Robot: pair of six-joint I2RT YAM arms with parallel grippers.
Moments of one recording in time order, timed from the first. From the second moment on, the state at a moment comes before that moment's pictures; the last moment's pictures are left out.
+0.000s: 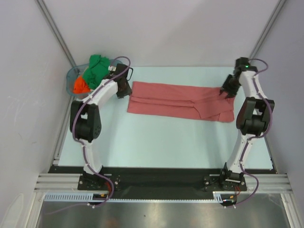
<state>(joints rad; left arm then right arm) -0.26 2.04 1.69 -0.70 -0.22 -0.62 -0.21 2.15 1.95 -0.99 -0.07 0.39</state>
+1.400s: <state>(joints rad) -0.41 2.14 1.58 -0.53 0.03 -0.56 0.26 2.24 1.79 -0.64 0.12 0.40</state>
